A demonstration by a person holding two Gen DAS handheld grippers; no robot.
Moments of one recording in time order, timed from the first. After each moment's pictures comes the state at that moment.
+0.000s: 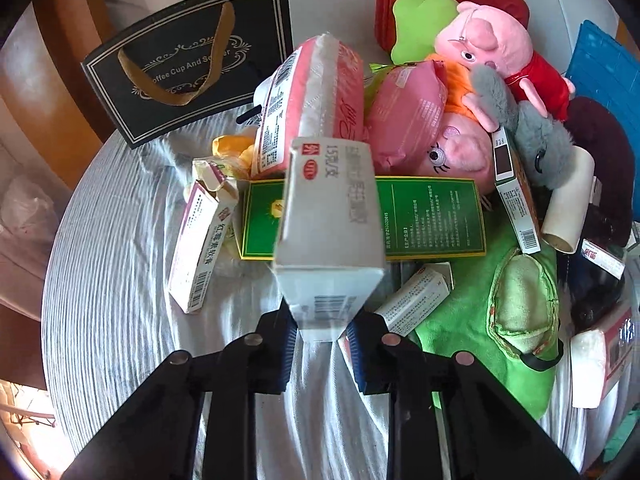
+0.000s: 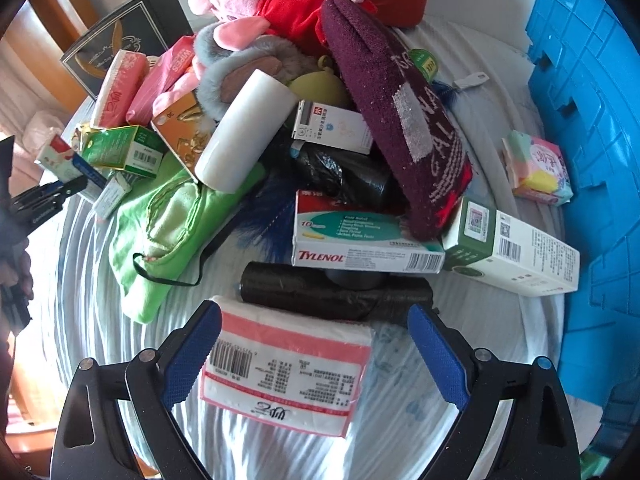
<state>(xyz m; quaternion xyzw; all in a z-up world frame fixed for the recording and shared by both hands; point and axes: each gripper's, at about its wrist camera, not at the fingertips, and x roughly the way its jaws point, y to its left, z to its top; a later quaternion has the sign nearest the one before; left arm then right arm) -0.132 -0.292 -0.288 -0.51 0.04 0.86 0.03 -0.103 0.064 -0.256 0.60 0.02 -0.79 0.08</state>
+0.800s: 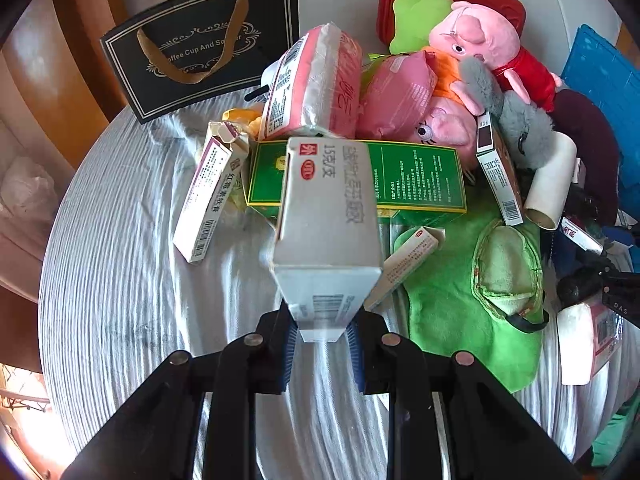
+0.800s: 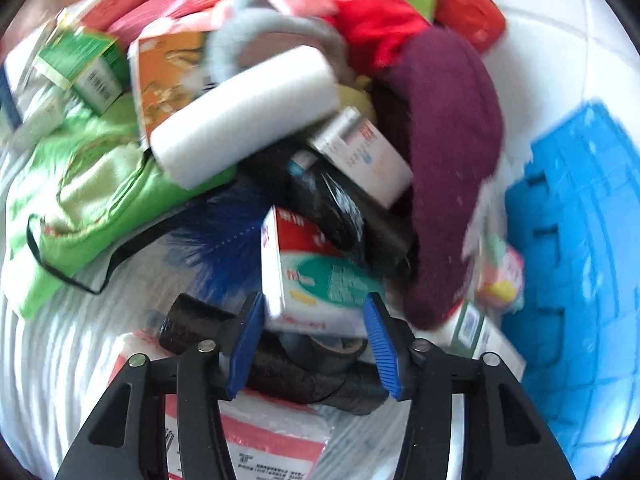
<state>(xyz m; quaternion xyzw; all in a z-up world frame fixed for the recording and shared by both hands) -0.104 -0.290 -0.288 -0.52 0.01 0.85 0.03 -0.121 0.004 -0.304 0.52 0.29 -0.80 0.04</state>
